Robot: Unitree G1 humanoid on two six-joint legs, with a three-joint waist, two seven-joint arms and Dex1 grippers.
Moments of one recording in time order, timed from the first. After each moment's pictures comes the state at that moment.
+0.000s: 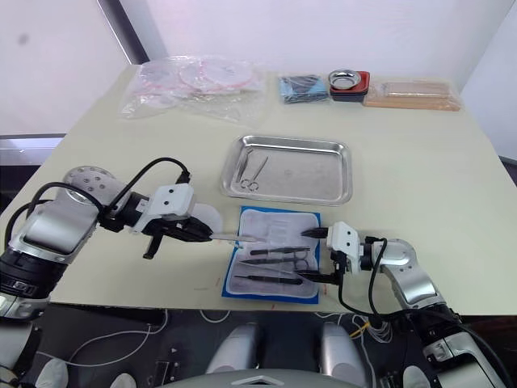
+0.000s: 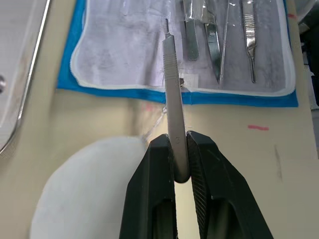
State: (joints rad) left arm -0.49 1.04 -0.22 -0.11 -0.19 0.40 -1.49; right arm -0.22 -0.47 0.30 0.20 0.23 -0.12 1.13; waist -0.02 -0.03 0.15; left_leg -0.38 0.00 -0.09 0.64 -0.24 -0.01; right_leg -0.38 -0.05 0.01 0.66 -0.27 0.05
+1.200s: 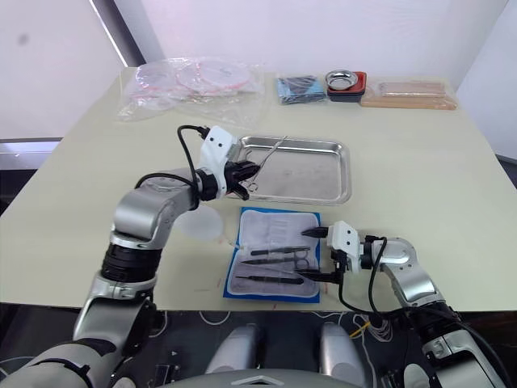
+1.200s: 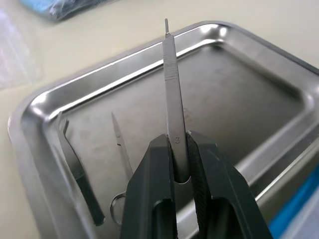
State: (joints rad) left arm -0.64 0.36 -0.09 -0.09 -0.18 0.91 -0.45; right arm -0.23 -0.47 0.29 0.21 0.23 -0.12 1.15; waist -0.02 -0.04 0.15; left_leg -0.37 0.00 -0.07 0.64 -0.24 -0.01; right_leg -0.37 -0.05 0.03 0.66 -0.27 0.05
